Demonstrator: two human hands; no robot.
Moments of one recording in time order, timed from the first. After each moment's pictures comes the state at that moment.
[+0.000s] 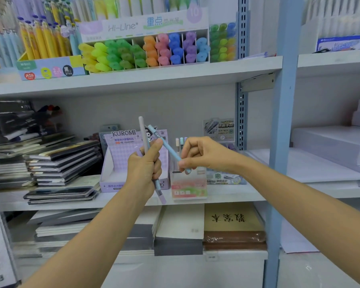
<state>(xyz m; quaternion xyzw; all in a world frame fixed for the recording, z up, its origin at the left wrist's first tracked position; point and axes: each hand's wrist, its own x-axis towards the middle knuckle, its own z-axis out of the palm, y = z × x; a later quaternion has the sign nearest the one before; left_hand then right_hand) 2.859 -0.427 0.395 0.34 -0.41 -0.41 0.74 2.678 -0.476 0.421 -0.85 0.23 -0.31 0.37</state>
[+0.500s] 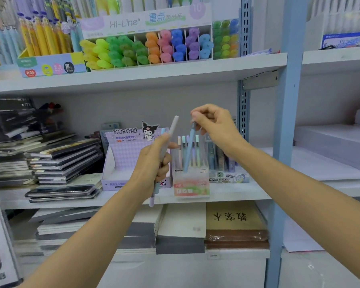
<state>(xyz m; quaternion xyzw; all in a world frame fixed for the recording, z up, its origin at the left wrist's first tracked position) 2.861 -0.420 0.402 0.43 -0.54 -0.39 0.61 2.686 -0.482 0.450 -0.71 0.26 -0.59 0.27</state>
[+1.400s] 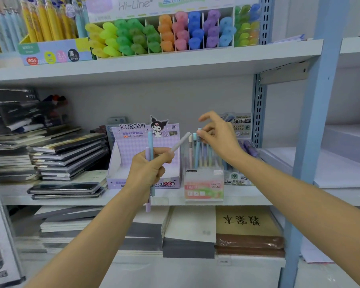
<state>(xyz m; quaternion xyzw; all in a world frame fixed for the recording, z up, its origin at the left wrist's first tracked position) 2.895 -0.437 0.381 0.47 -0.49 -0.34 0.65 2.713 -0.542 0.414 -0.76 0.35 -0.53 0.11</state>
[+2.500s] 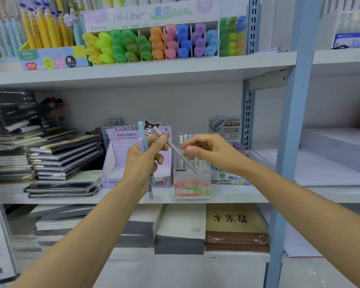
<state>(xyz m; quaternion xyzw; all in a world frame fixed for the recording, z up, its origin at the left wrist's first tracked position) 2.872 -0.424 0.399 0.40 -0.49 -0.34 0.70 2.680 -0.493 0.410 -0.85 0.20 -0.39 0.29</state>
